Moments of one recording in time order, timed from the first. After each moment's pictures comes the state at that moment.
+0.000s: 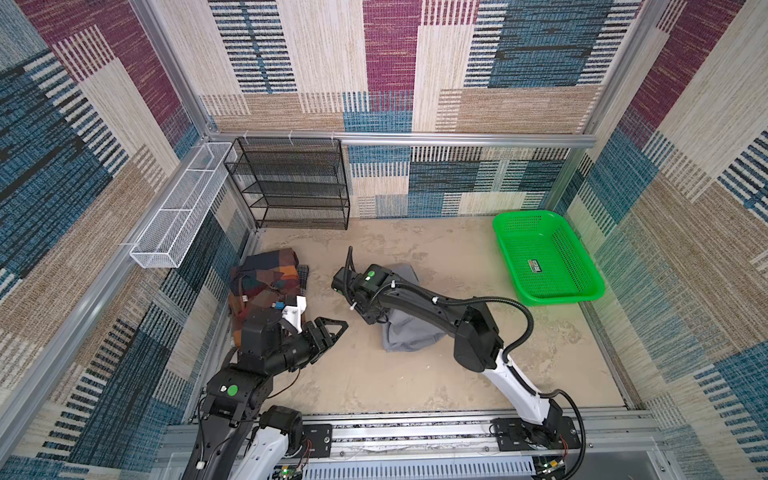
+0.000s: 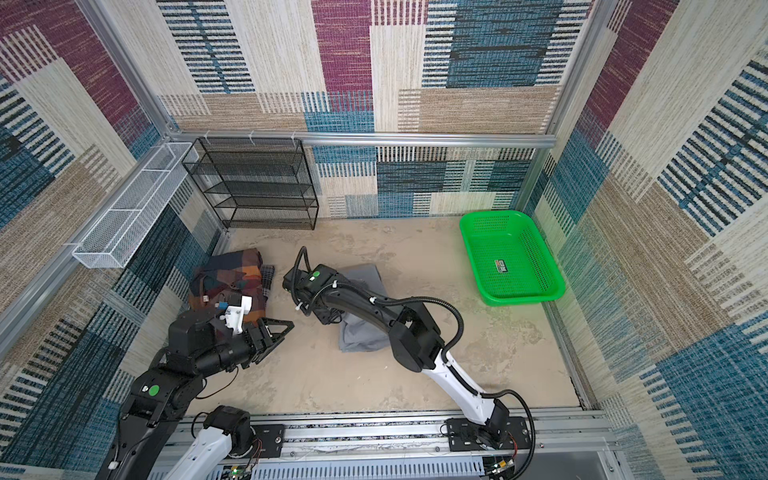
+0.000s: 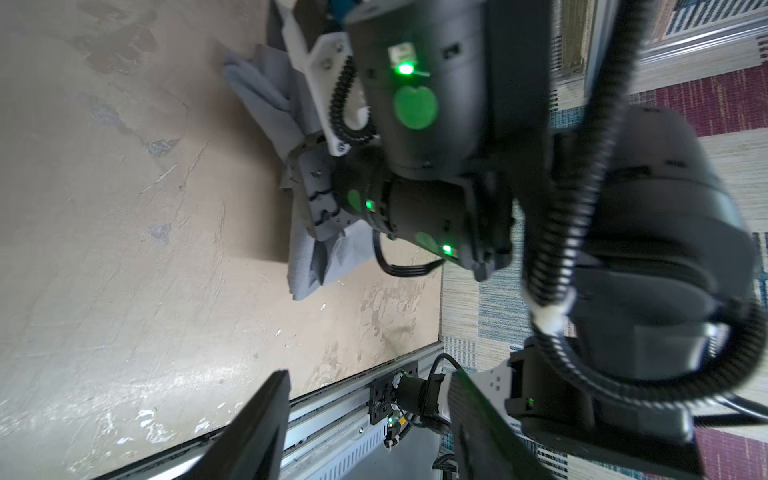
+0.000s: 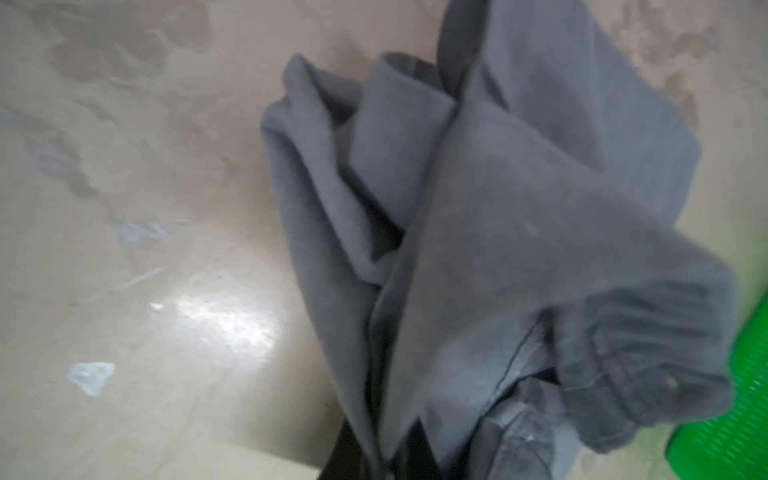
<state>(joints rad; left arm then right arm) -0.24 0.54 0.80 -0.84 0.52 -0.90 1.01 2.47 2.35 -1.32 0.35 0.30</state>
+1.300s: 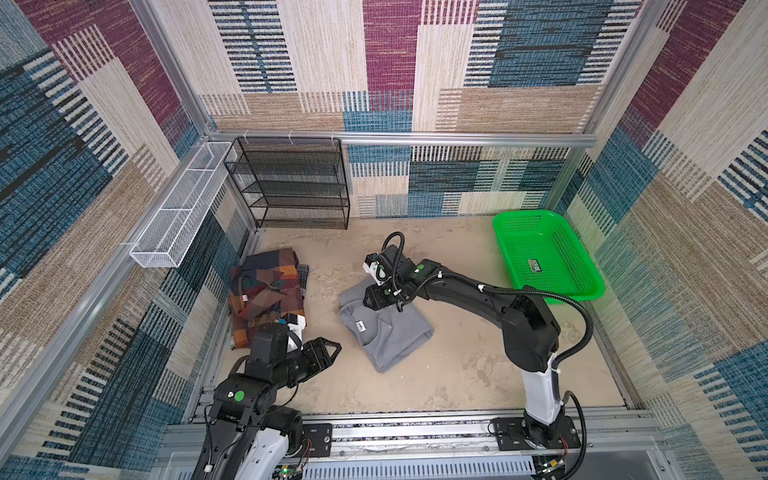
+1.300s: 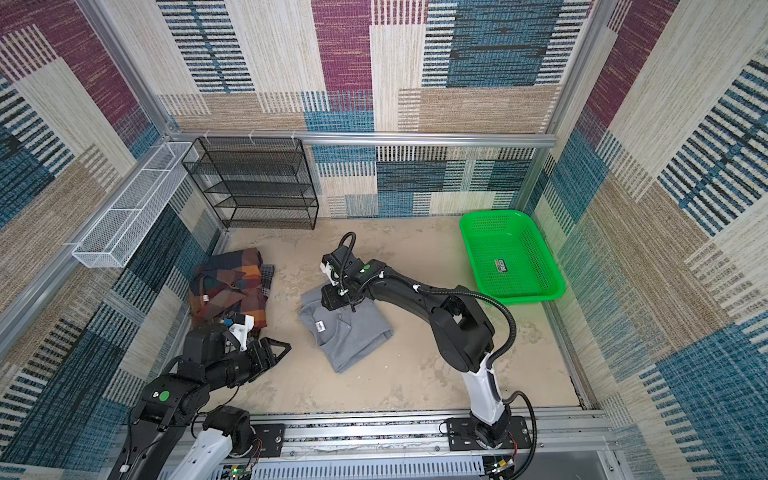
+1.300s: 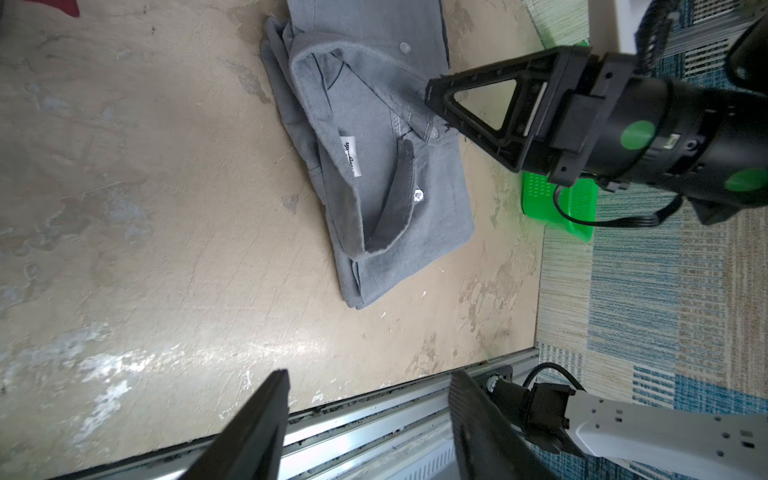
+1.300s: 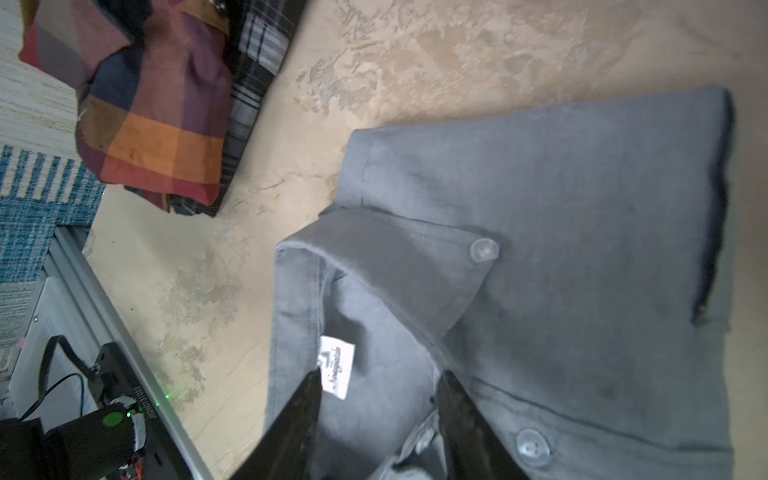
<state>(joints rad) -0.23 0.49 0.64 -0.96 0.40 -0.76 0.82 2.03 1.64 -0.57 -0.26 0.36</state>
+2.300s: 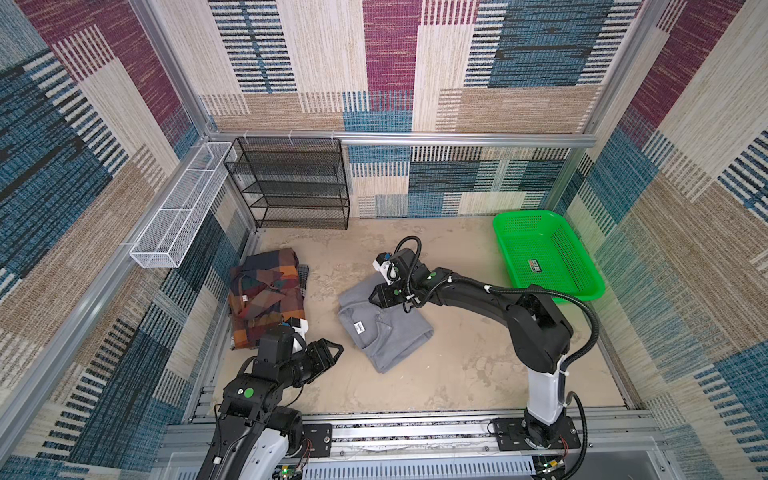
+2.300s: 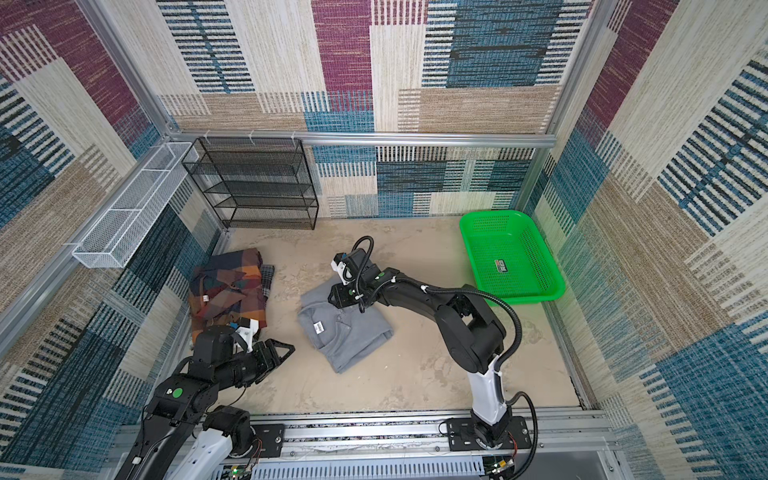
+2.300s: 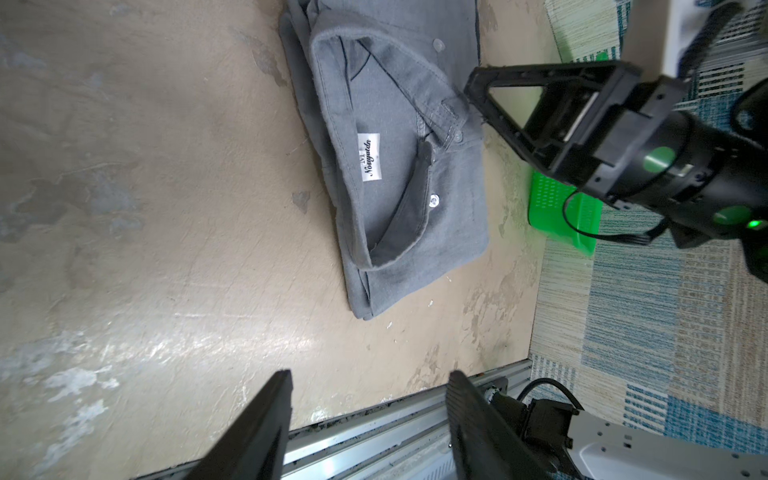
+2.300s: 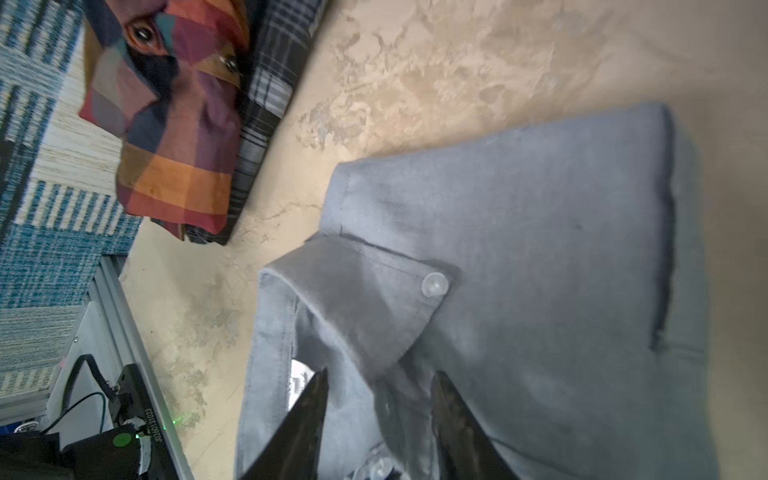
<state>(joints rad) -0.23 0.49 0.55 -0.88 0.41 -0.82 0.76 1.98 1.42 -0.30 -0.35 0.39</state>
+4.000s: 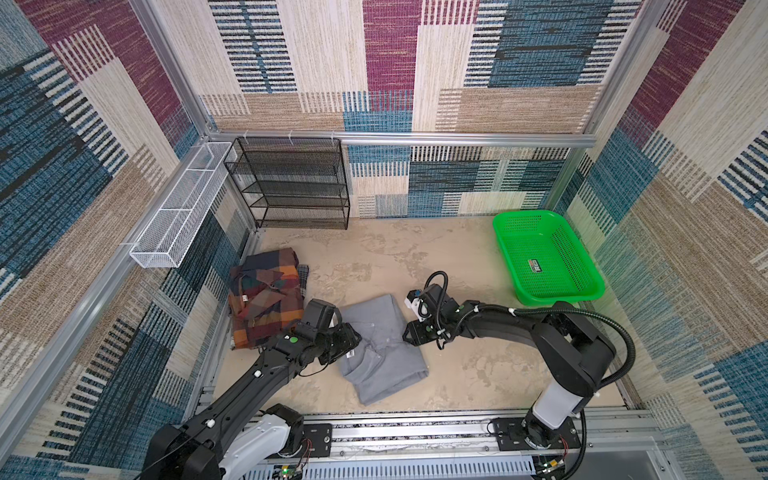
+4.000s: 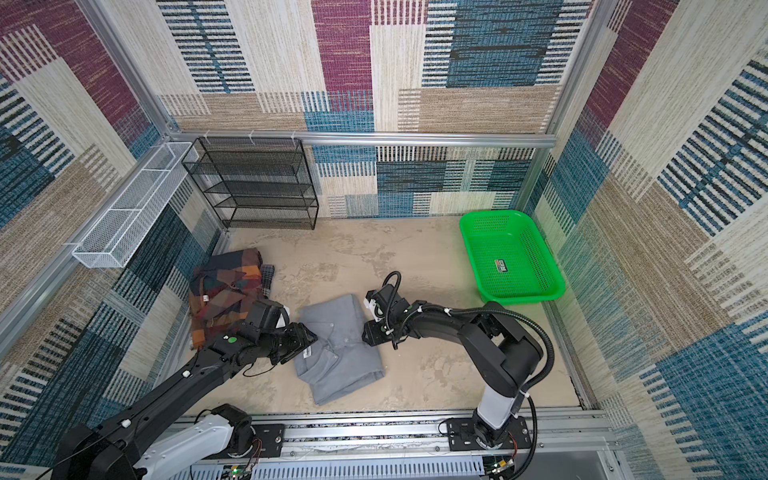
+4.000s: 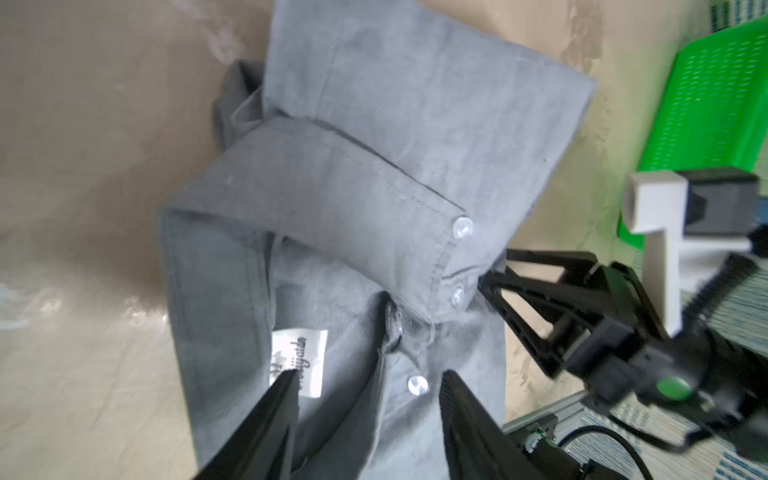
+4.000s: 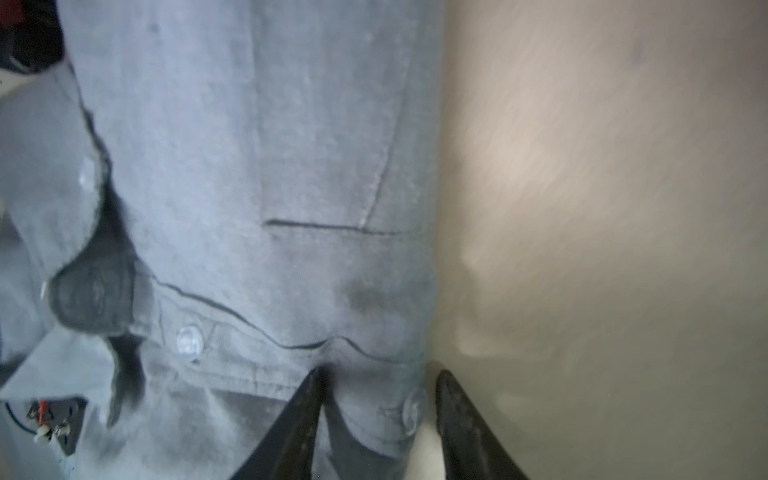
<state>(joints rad) -0.43 1.01 0.58 -0.58 0.24 -0.90 0.78 1.67 0.86 -0.24 -0.30 0.45</state>
